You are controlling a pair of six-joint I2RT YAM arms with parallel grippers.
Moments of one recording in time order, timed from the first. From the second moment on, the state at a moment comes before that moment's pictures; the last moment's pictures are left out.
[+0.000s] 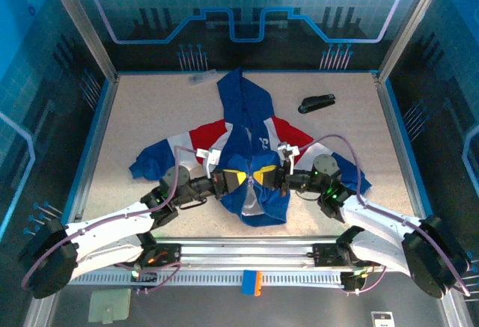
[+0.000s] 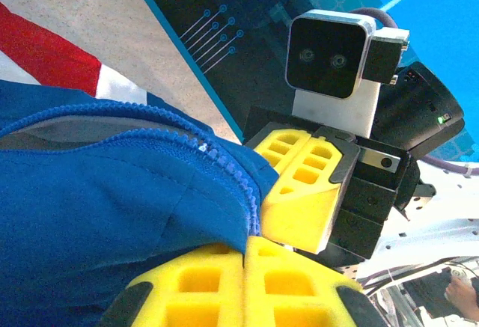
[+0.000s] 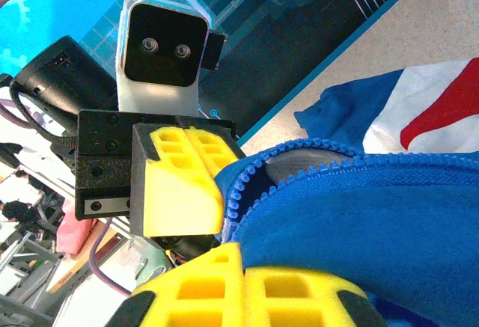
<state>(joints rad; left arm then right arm) -0.79 0.97 0.34 0.55 0.34 -0.85 0.61 1.04 0.33 0.64 -0.73 0.64</state>
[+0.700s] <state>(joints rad) -0.80 0.88 0.34 0.52 0.30 -0.80 0.62 1.04 0.33 0.78 -0.68 0.31</state>
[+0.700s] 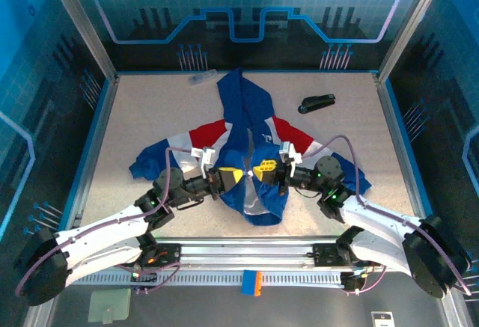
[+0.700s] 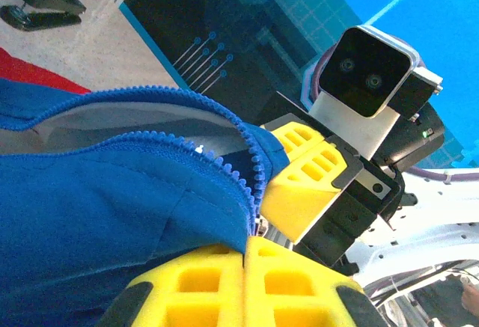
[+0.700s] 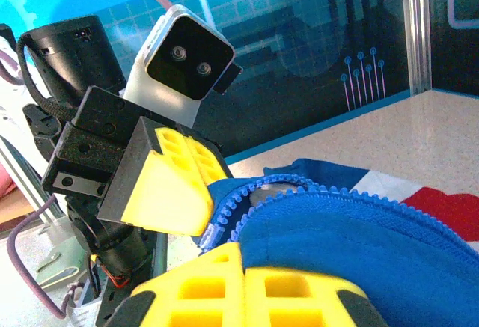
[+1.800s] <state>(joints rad) -0.80 0.92 0.34 0.60 0.28 -0.77 0.62 1.06 0.33 0.81 -0.66 0.34</state>
